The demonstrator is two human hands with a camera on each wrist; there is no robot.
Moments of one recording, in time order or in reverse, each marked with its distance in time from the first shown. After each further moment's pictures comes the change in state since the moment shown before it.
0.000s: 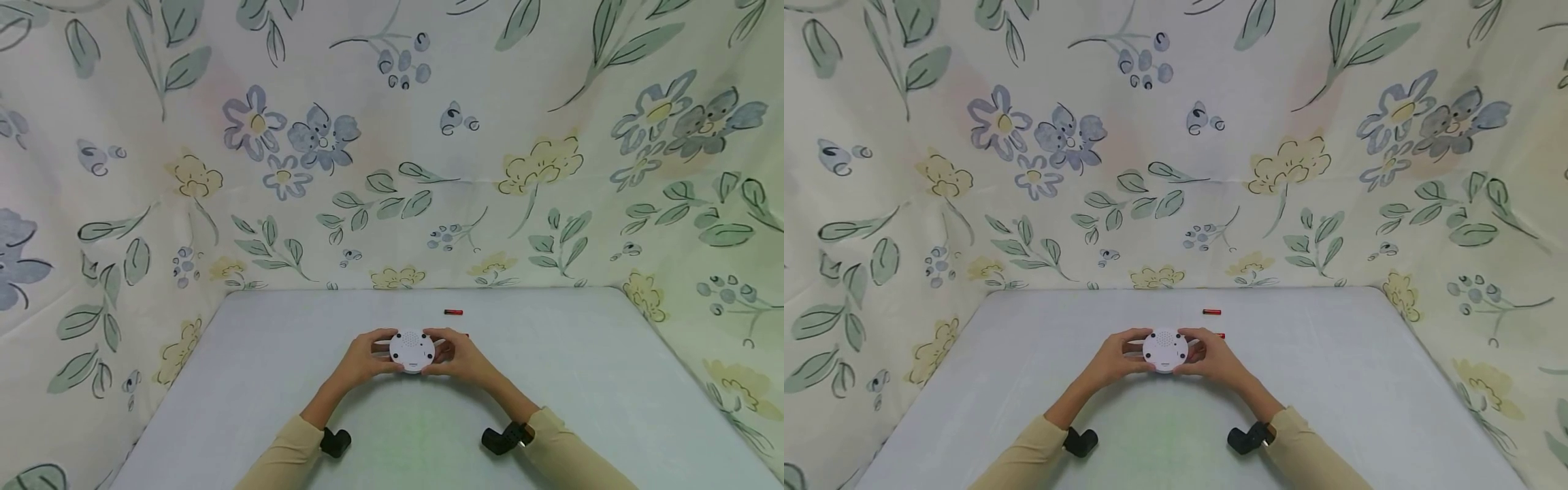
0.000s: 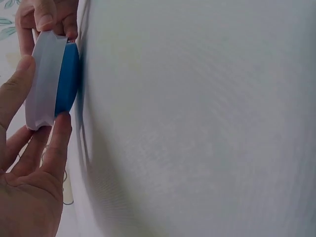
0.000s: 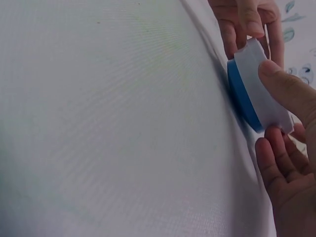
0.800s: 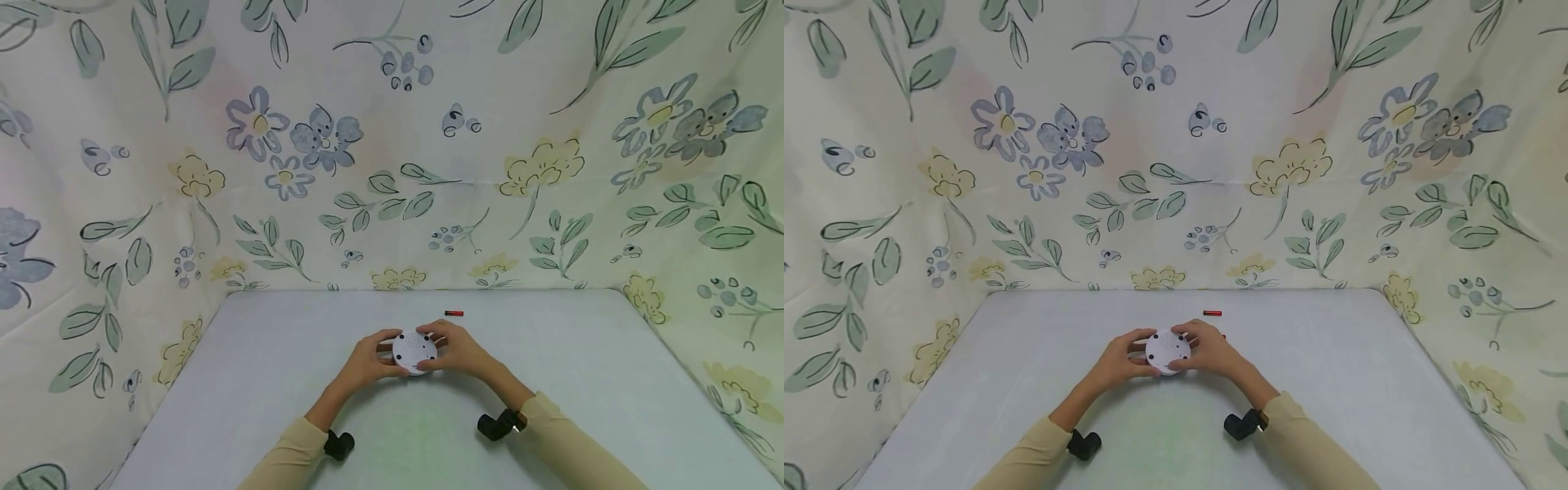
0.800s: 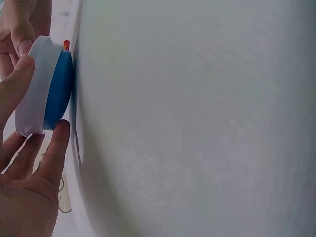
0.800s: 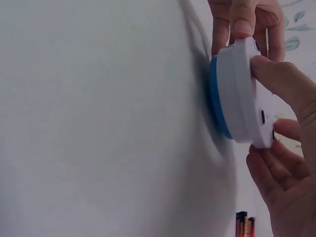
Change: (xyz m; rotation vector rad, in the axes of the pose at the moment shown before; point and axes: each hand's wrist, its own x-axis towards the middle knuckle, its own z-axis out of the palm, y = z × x) left_hand -0.001 0.001 0.006 0.006 0.007 0.058; right_hand 0.022 -0.016 -0.008 -0.184 -0.065 -0.036
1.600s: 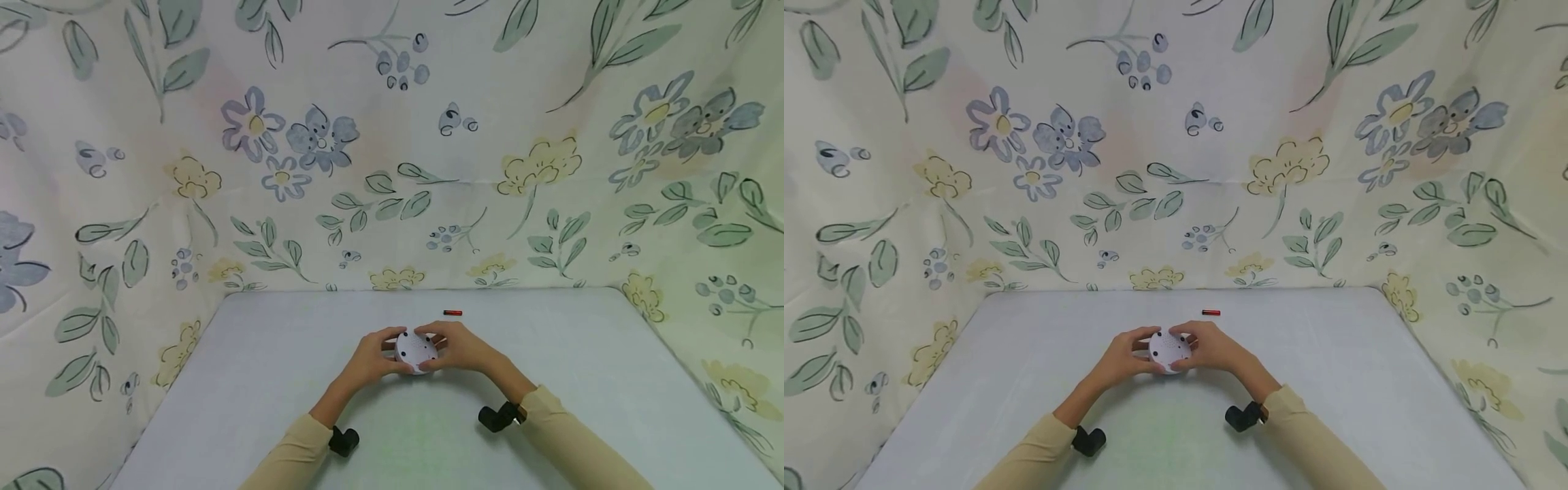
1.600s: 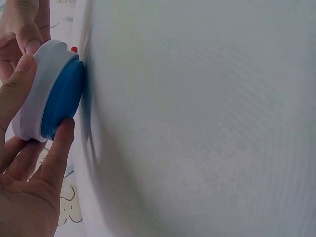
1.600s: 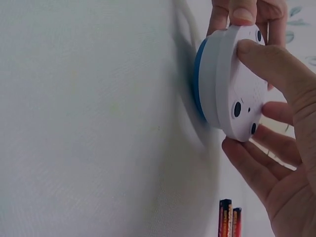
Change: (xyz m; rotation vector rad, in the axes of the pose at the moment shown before) left_hand 0.010 0.012 0.004 0.090 -0.016 -0.001; right_hand 0.006 -0.003 -0.015 -0.031 -0.128 -0.021
